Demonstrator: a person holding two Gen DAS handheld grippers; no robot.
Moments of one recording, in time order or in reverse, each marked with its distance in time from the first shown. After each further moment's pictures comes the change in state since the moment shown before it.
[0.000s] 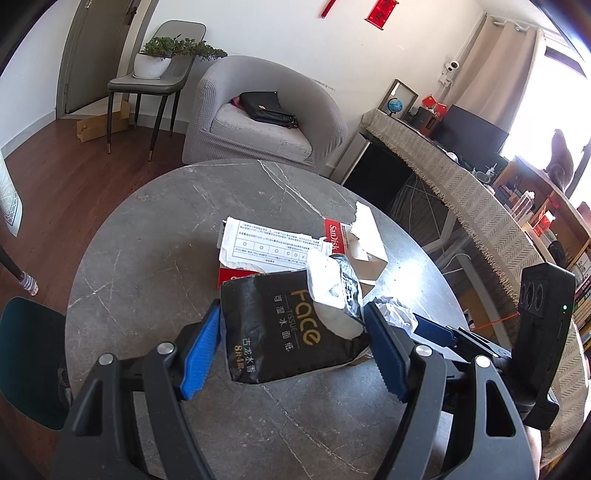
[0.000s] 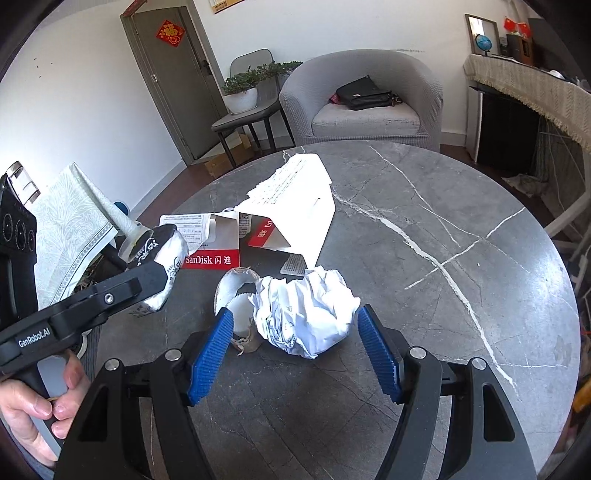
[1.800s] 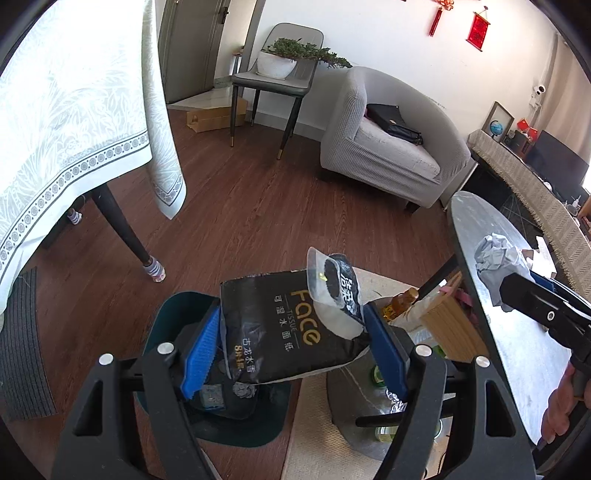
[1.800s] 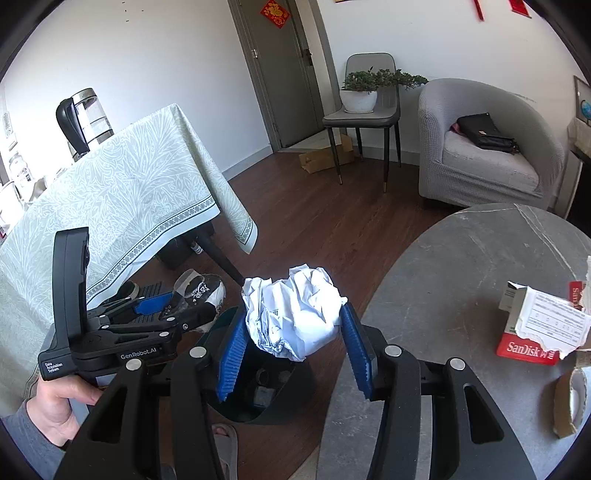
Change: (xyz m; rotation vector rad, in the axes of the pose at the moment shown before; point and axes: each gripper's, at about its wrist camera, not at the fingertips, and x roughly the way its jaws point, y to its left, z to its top) left arm -0.113 0.269 -0.011 -0.112 -0.001 0.349; right arm 0.076 0.264 0.021 -0.275 -0.001 0.245
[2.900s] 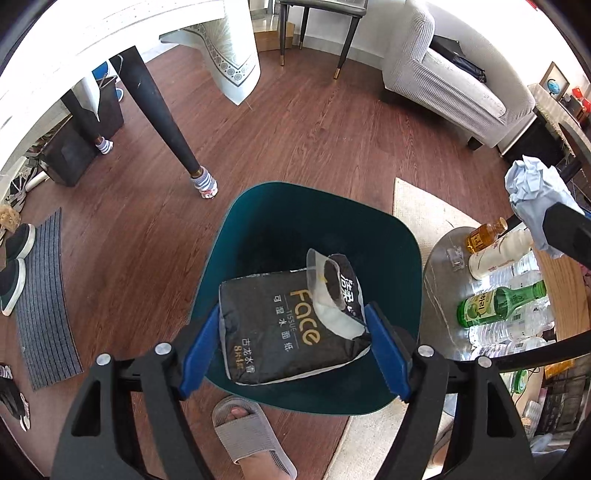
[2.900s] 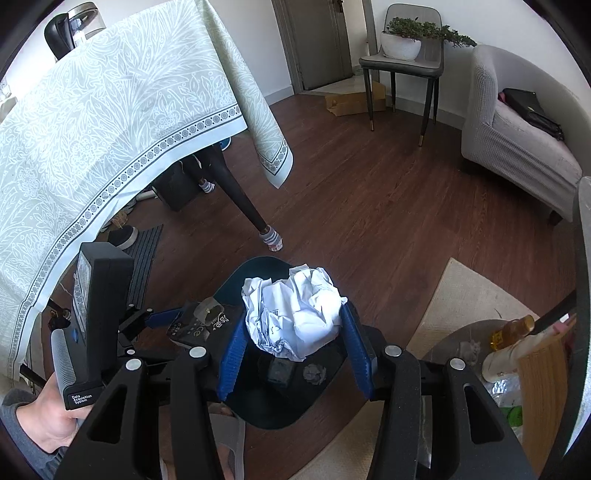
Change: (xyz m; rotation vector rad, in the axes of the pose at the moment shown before) left arm 0.081 0.105 -0.065 -0.033 0.286 0.159; right arm 0.134 0.064 -0.030 -0.073 0.229 0.005
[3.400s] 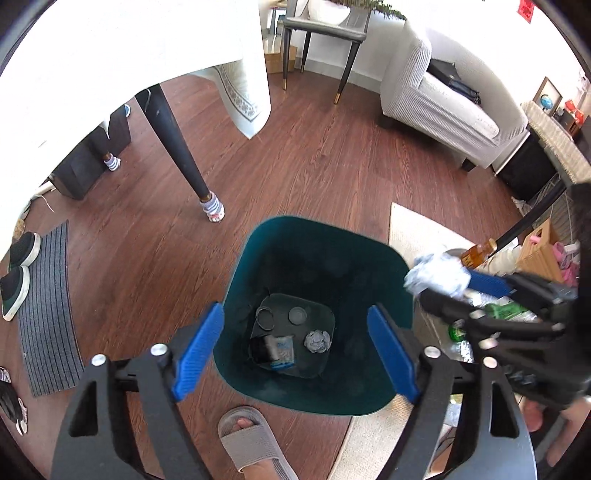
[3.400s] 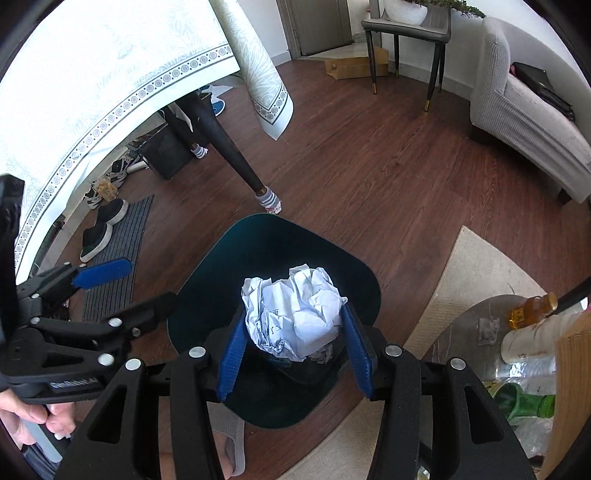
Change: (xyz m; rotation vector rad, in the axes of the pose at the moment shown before) left arm -0.044 0.010 0.004 -0.011 -0.110 -0.022; right arm 0.062 0.010 -0.018 0.016 0.130 -0.005
